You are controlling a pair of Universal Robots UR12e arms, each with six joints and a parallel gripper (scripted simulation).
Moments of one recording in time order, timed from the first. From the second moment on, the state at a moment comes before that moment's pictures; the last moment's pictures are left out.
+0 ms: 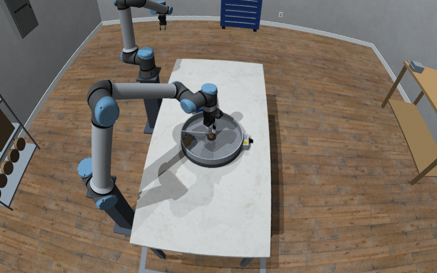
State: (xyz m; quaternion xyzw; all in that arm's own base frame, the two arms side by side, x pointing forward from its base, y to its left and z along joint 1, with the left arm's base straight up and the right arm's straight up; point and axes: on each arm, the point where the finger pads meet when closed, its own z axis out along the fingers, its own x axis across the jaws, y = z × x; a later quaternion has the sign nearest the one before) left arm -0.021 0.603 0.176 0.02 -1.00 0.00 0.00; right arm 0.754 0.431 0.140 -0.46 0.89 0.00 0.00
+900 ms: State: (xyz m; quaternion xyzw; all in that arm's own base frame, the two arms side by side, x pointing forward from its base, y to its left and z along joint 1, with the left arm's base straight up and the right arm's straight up) left arm -0.021 0.603 0.176 0.02 -1.00 0.00 0.00; right arm 0.754 0.431 0.140 -0.46 0.89 0.00 0.00
